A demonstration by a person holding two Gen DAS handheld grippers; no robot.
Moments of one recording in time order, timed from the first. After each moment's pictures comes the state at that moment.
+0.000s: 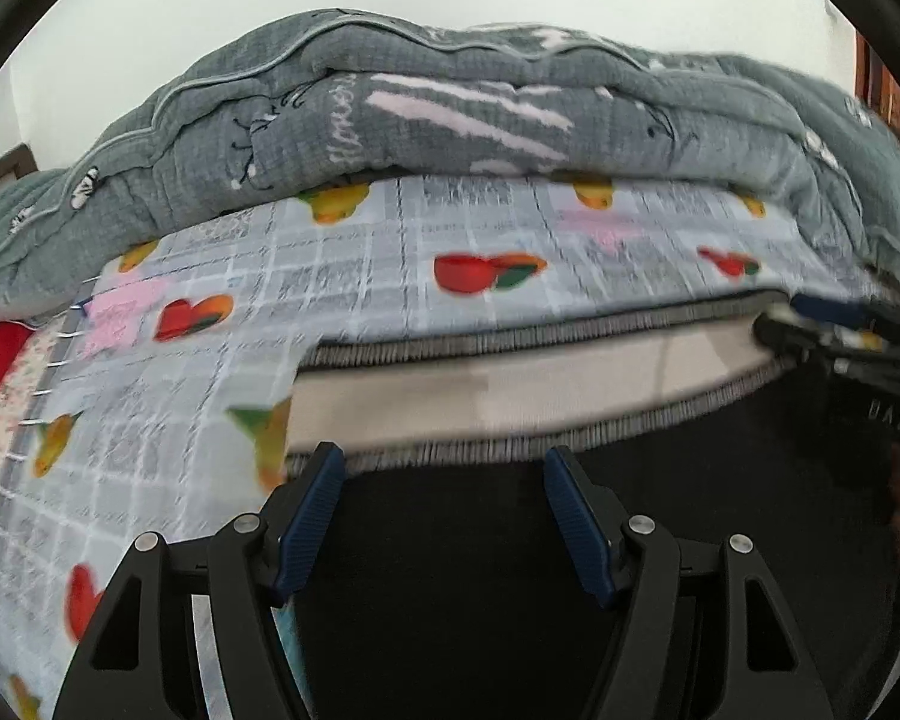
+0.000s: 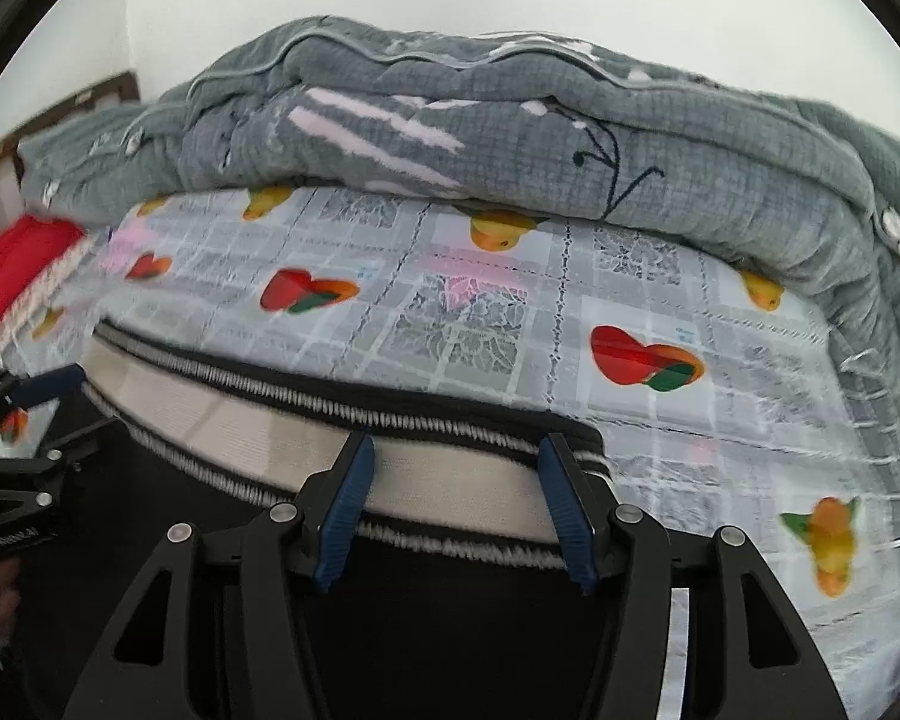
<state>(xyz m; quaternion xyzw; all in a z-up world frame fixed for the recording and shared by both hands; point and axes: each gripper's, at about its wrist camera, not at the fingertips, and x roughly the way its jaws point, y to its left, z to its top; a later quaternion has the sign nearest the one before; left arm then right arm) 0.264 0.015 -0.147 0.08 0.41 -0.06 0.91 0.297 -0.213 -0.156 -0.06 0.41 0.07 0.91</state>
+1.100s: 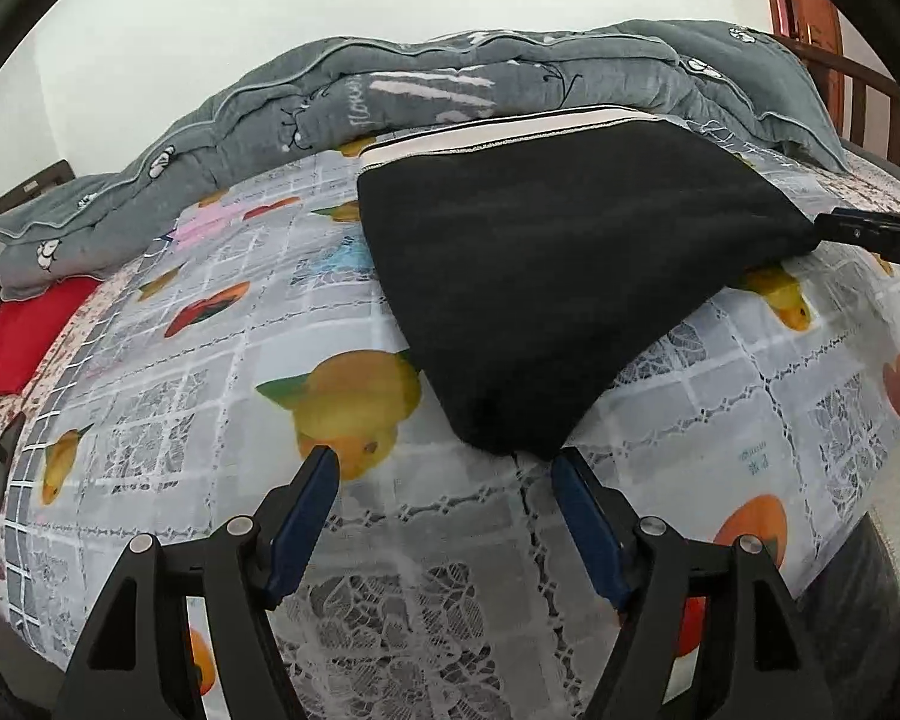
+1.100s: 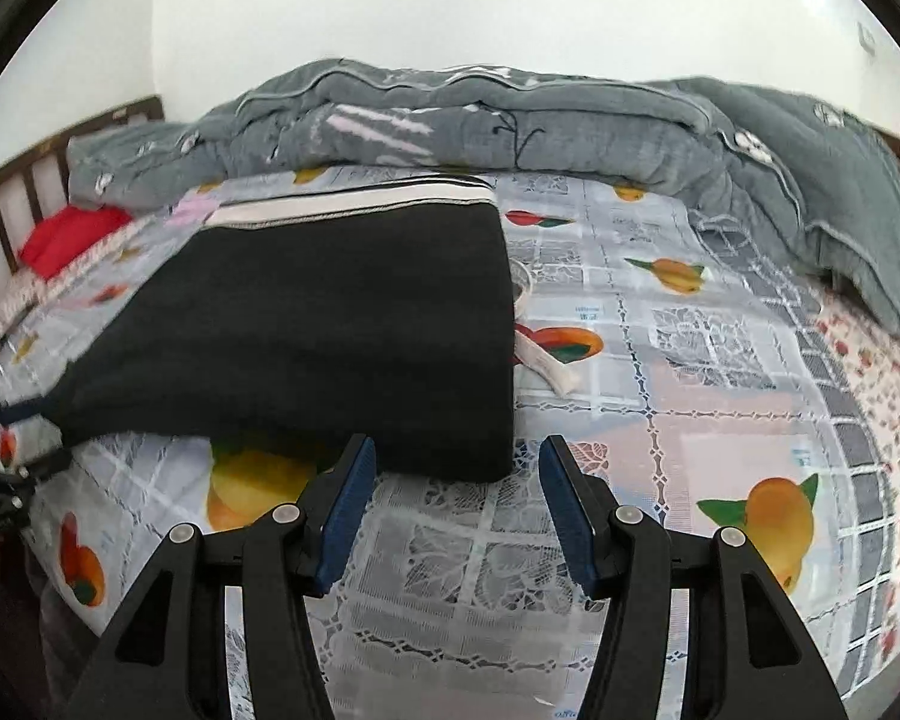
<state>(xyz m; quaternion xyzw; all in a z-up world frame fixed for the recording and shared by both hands) 0.032 0.067 -0.171 0.12 0.38 -0.09 0.91 0.056 -0.280 -0.159 -0.01 0.37 0.05 0.93</state>
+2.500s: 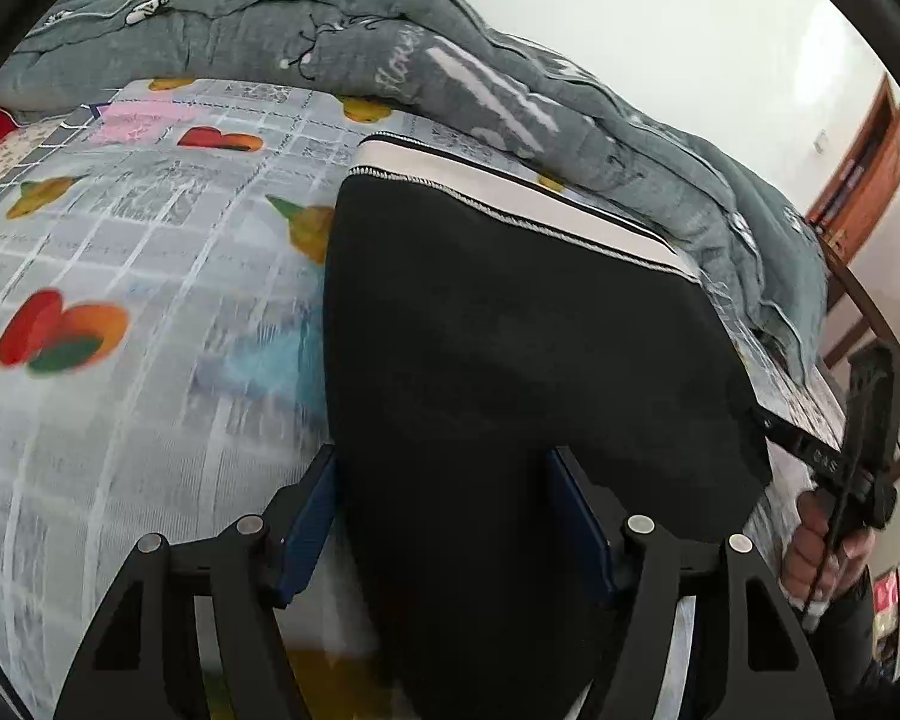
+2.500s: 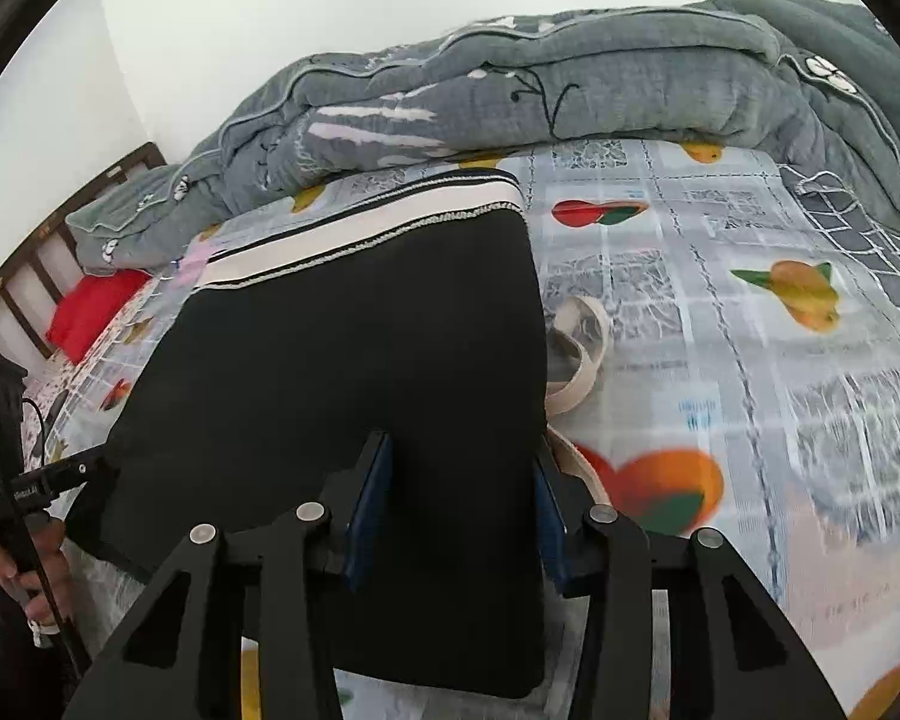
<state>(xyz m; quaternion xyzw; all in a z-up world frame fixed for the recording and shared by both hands) 0.185 0.093 -0.171 -0.13 0.43 -0.15 0.88 0.191 -0.285 -0.175 0.09 0.42 0.11 0.90</state>
